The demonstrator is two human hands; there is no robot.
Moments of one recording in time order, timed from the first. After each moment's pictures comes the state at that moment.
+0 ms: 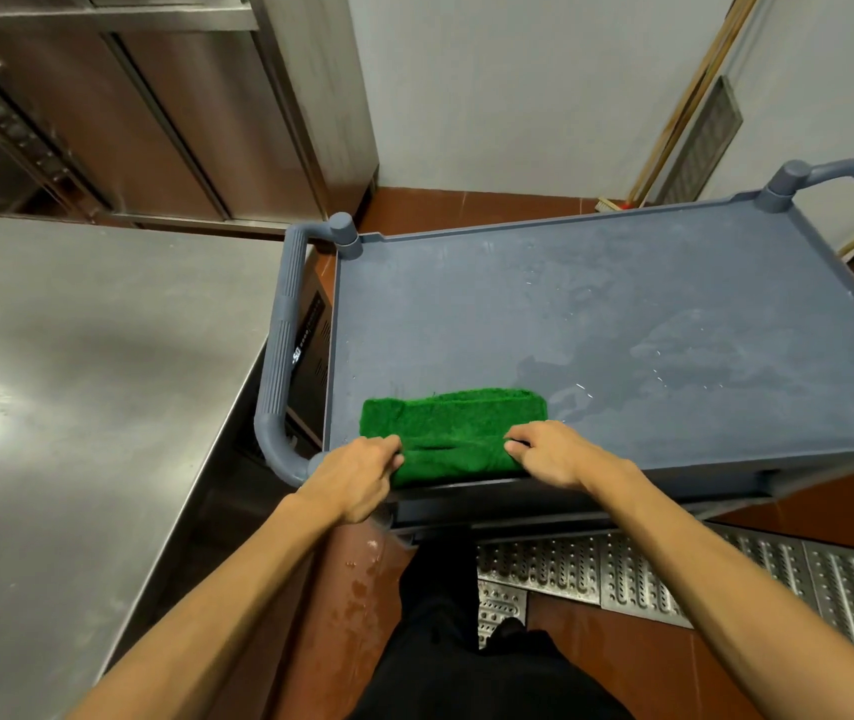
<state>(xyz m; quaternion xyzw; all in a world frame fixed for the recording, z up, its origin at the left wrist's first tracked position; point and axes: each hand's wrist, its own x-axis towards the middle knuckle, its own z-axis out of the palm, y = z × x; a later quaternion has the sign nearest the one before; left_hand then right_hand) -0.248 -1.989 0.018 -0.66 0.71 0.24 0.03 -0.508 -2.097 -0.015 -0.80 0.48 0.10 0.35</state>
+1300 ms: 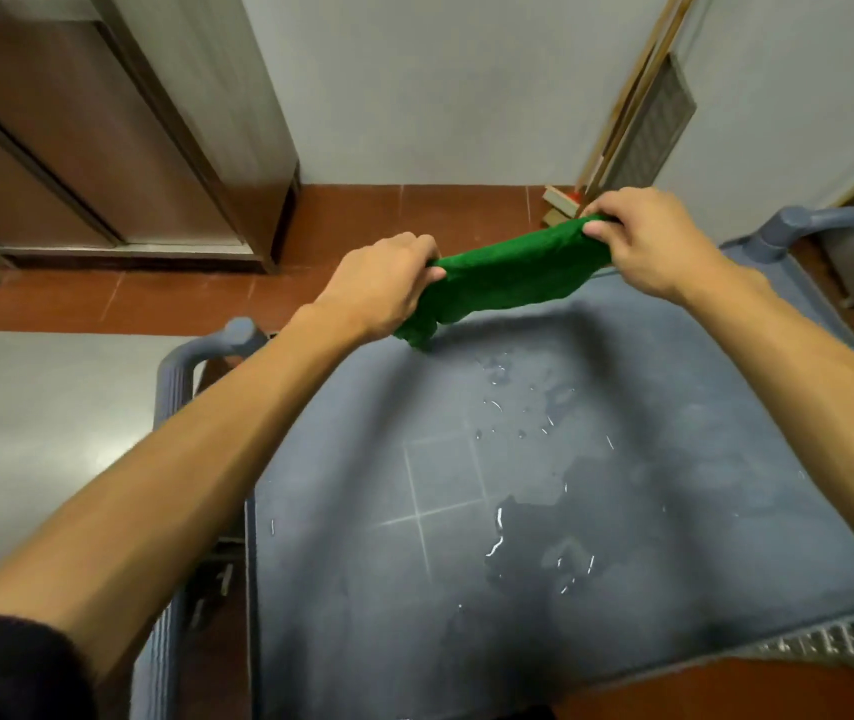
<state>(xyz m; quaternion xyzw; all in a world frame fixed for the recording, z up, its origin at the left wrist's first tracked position) -0.254 -2.401 0.110 -0.58 0.81 0.08 -0.09 -0.545 -2.461 0.123 -0.81 0.56 -0.14 0.11</state>
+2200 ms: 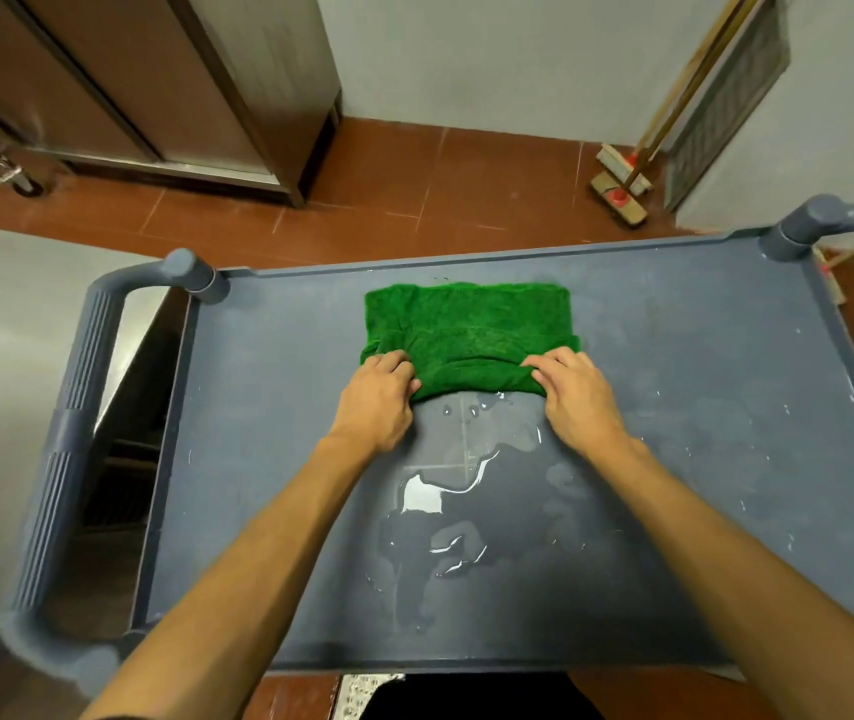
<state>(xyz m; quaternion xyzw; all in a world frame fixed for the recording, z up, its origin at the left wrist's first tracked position) -0.369 -2.301 -0.039 -0.72 0.67 0.18 -0.06 -0.623 -2.378 -0.067 -0.81 0.53 -0.13 0.22</state>
